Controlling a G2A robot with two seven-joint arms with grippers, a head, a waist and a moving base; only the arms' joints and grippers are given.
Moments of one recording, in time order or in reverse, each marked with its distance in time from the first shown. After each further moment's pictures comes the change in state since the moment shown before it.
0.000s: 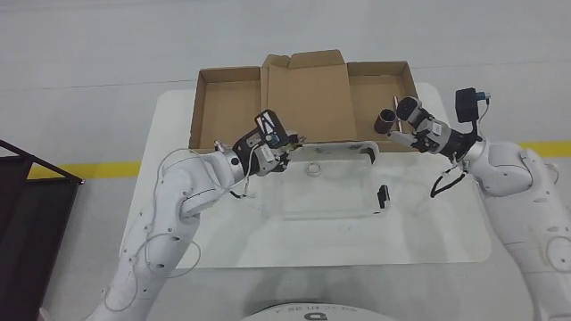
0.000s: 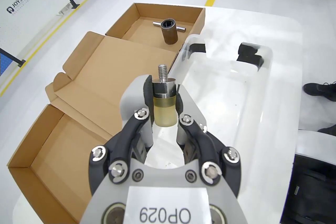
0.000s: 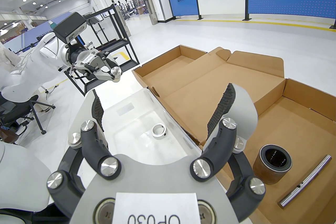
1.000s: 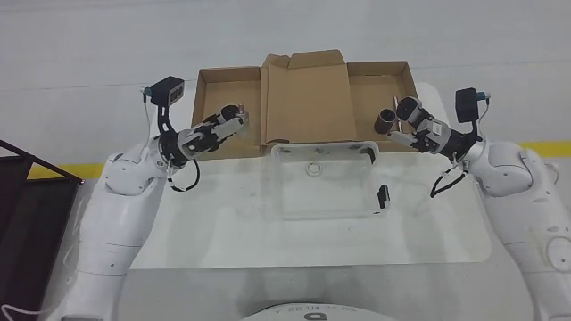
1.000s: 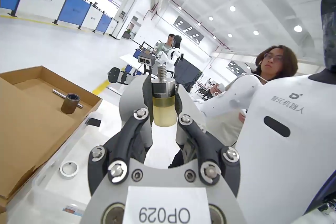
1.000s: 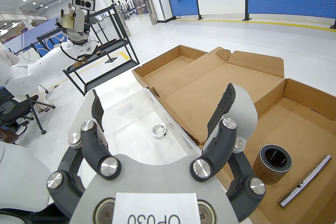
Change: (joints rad) left arm -0.060 0.106 -0.201 0.272 -1.661 -0.228 -0.462; right arm 0.000 0.000 0.000 0.000 0.000 0.000 0.000
